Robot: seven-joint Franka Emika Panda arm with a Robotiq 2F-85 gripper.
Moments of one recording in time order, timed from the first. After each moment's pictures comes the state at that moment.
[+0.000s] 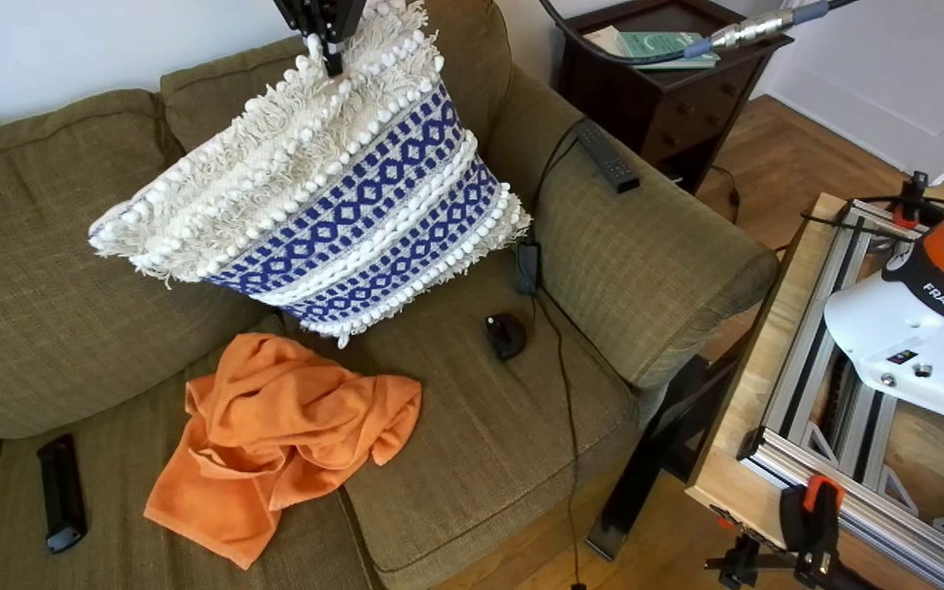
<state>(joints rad) 0.26 0.74 -0.01 -1.08 0.18 1.80 1.61</state>
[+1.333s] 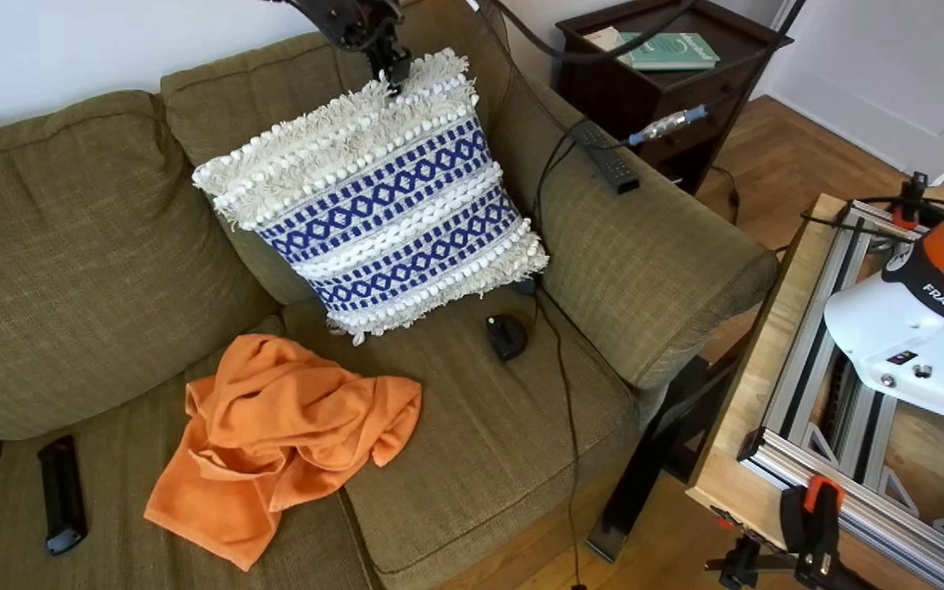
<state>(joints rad) 0.20 1.02 -0.15 -0.98 -0.02 2.14 1.90</state>
